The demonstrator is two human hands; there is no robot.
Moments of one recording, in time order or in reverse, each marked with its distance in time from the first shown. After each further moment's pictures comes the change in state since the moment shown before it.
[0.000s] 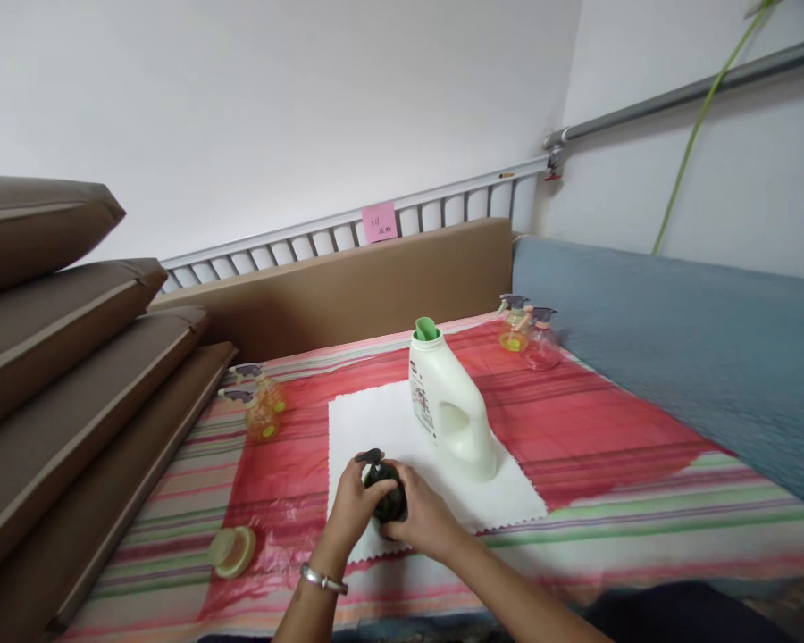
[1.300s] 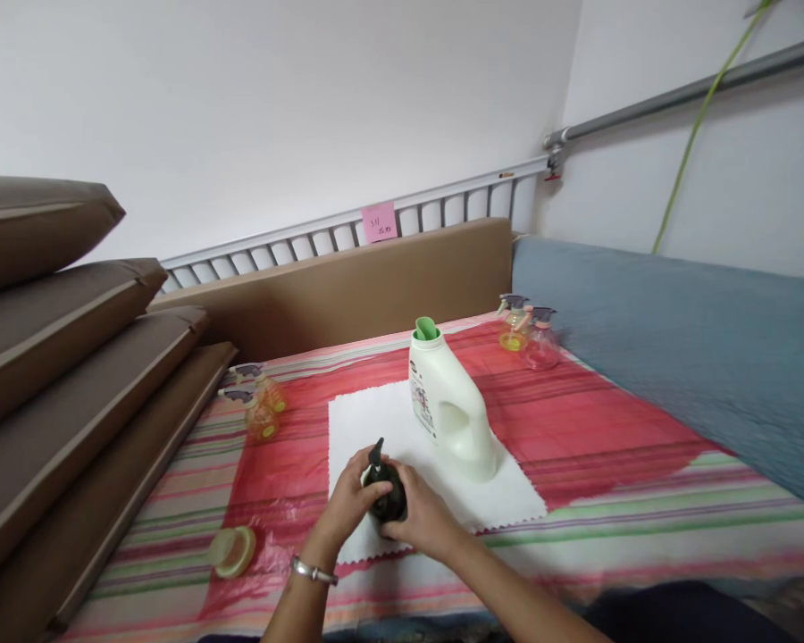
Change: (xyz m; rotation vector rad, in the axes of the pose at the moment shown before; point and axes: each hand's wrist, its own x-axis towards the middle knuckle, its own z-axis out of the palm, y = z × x) left_hand -0.001 0.005 -0.005 -0.009 -0.096 0.090; right_hand 0.000 0.000 0.000 0.026 0.013 -0.016
